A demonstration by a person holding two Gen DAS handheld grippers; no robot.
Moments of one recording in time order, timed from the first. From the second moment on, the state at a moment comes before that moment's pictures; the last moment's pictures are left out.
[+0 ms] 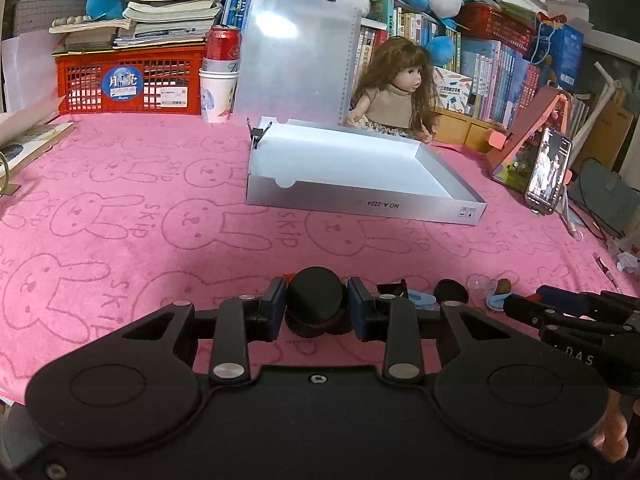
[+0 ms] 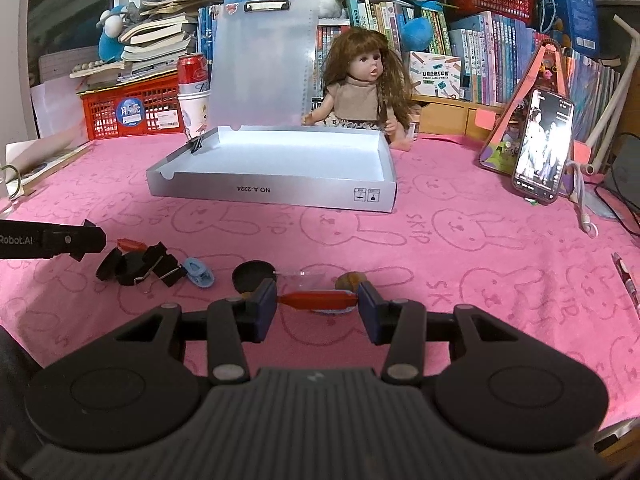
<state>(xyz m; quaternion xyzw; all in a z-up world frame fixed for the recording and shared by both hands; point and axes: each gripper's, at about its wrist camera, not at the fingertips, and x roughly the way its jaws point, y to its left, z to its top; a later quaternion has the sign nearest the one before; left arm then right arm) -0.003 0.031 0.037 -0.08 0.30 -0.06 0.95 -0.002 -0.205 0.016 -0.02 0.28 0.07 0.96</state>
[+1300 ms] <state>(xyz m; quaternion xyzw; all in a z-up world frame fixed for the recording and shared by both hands) 0.055 0.014 0.063 -0.06 0.32 -0.09 0.94 0.056 -0.219 0.050 0.03 0.28 0.07 0.96</state>
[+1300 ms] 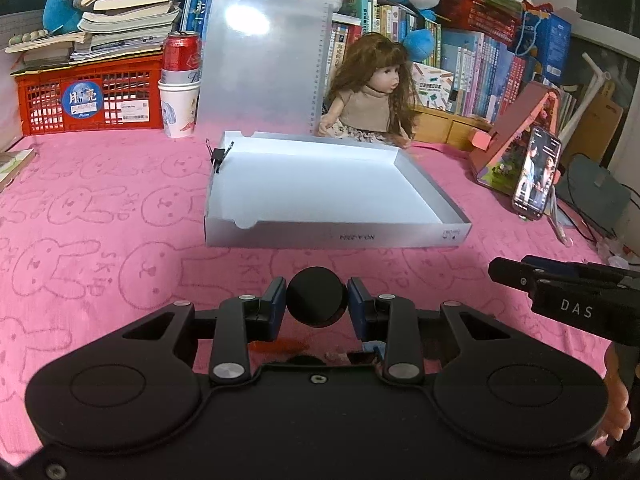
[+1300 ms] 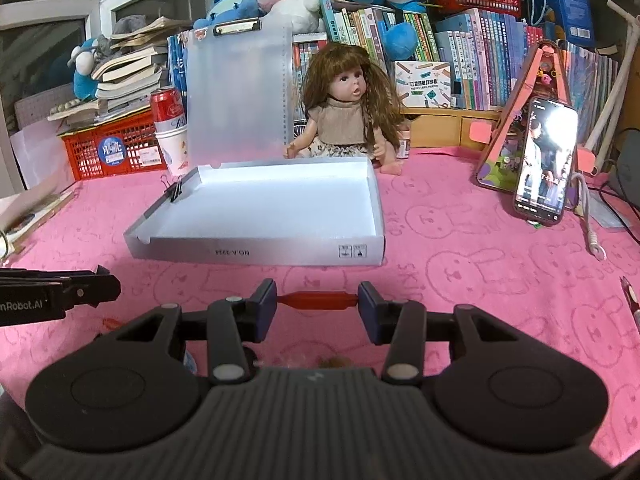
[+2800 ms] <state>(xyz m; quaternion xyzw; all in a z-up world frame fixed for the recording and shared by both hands) 0.372 -0.009 0.048 -0.04 0.44 -0.06 0.90 0.346 -0.207 0.036 0.05 0.40 0.08 0.91</state>
